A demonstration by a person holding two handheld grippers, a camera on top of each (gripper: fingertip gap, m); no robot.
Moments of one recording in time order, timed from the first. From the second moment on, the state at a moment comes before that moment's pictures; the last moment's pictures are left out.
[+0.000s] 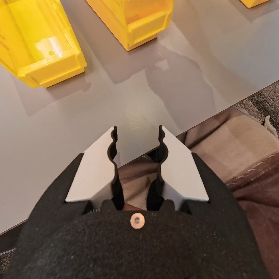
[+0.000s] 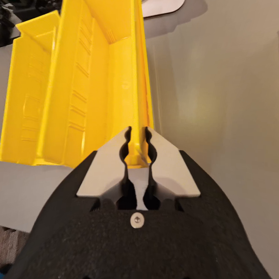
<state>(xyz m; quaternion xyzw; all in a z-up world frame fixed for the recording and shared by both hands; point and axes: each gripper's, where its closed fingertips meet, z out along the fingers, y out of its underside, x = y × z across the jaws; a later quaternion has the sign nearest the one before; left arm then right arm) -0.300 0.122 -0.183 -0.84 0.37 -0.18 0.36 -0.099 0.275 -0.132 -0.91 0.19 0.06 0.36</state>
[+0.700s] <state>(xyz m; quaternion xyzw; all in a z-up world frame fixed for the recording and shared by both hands) -0.298 0.119 -0.188 -0.84 0.39 -0.17 0.35 -0.081 0.281 -0.127 -0.98 0.08 0.02 0.16</state>
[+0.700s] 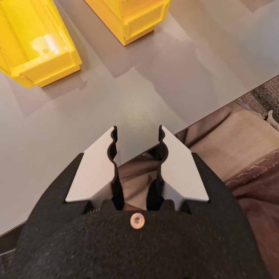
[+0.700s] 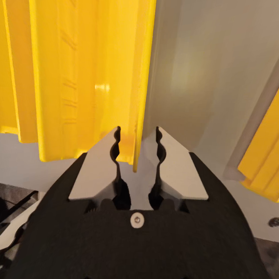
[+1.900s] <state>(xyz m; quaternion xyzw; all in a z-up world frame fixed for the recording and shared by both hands) -0.302 0.123 -0.194 -0.84 0.38 -0.17 0.33 -0.045 0.413 -0.110 -0.97 0.12 0.03 0.21</state>
